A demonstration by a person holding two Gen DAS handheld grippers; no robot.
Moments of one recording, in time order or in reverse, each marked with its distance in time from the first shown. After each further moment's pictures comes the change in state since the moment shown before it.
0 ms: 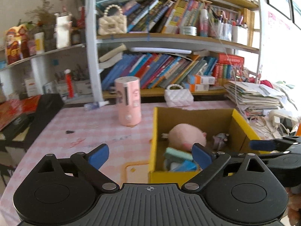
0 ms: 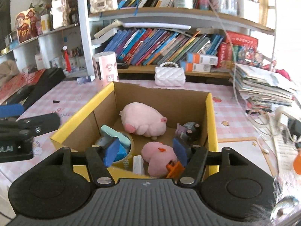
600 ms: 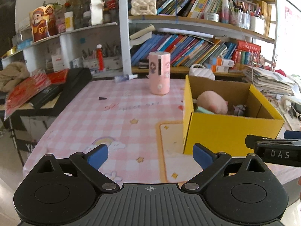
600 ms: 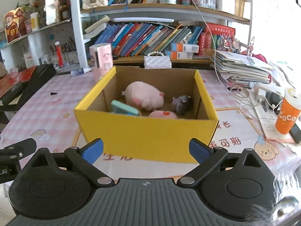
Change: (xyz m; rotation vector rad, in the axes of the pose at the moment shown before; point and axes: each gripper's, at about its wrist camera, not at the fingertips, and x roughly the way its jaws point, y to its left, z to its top) left arm -0.058 0.050 -0.060 -0.051 0.100 0.096; right arm -0.054 0.057 -0.049 0.064 0.035 -0.122
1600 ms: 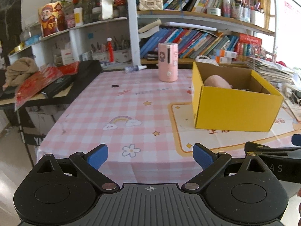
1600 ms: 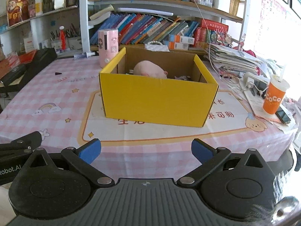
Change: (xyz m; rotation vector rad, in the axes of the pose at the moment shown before) left arm -0.031 0.021 -0.045 0.013 0.024 0.038; right arm -0.044 0.055 -0.057 -0.020 0.043 -0.094
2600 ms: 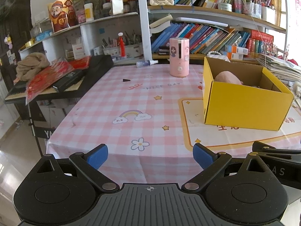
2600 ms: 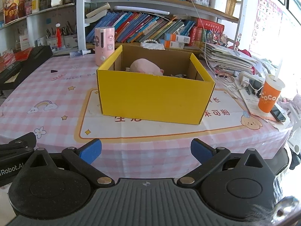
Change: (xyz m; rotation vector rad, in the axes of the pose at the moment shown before) left arm -0.002 -0.004 -0.001 -0.019 0.031 0.073; right arm 0.000 0.005 -0.002 -0.006 0.003 -0.034
